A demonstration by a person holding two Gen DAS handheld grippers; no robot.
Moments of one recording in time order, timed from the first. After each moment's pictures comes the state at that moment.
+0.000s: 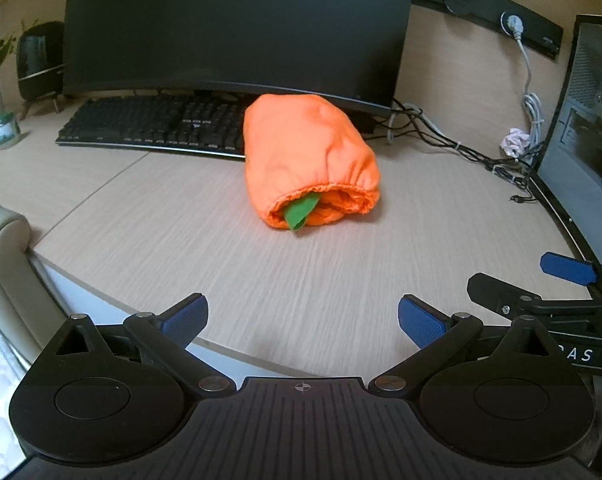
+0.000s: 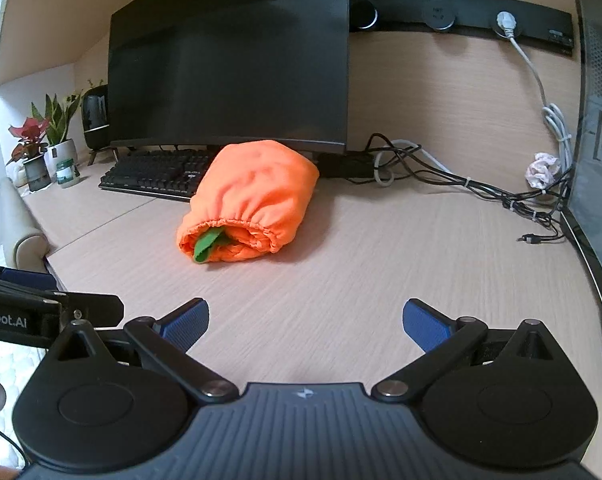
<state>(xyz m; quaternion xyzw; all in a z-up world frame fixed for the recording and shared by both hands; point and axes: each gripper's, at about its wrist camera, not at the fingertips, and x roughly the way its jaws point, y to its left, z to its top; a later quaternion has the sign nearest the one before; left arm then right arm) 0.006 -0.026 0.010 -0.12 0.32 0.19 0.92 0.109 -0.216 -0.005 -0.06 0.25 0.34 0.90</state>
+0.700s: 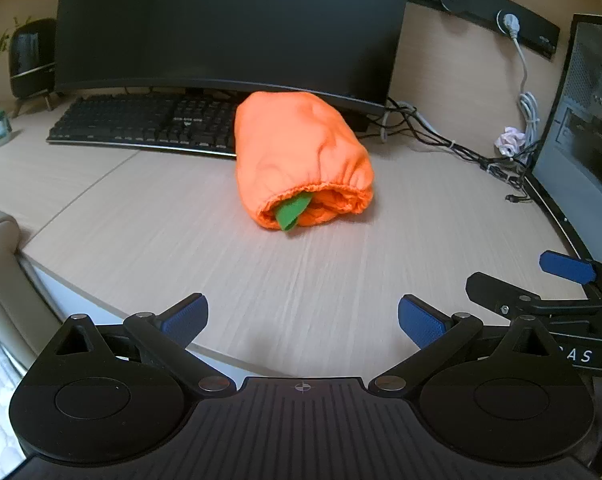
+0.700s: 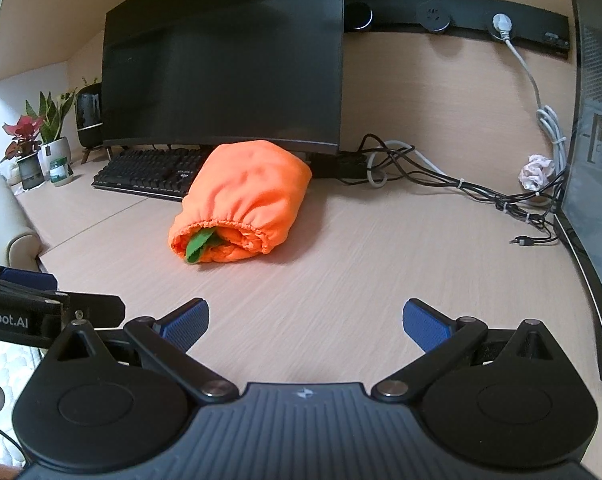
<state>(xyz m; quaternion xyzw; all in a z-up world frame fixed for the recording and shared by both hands) 0.013 -0.028 0.007 -0.12 0.32 0.18 0.92 0.113 -0.218 -0.003 -0.07 0.25 0.34 0.91</state>
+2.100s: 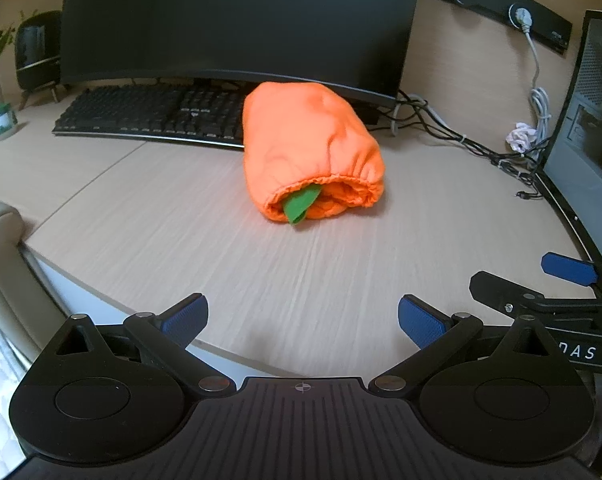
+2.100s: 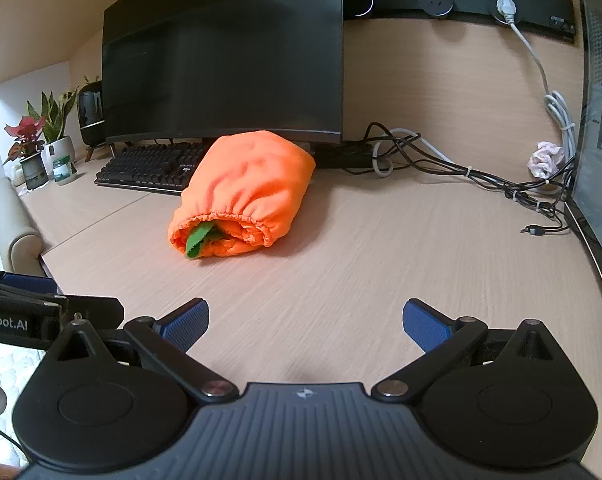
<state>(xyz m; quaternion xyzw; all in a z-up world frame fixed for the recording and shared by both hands) 0.019 -0.028 0.002 -0.12 0.33 0.19 0.92 0.123 -0.215 -0.010 -0.06 0.26 0.34 0.90</state>
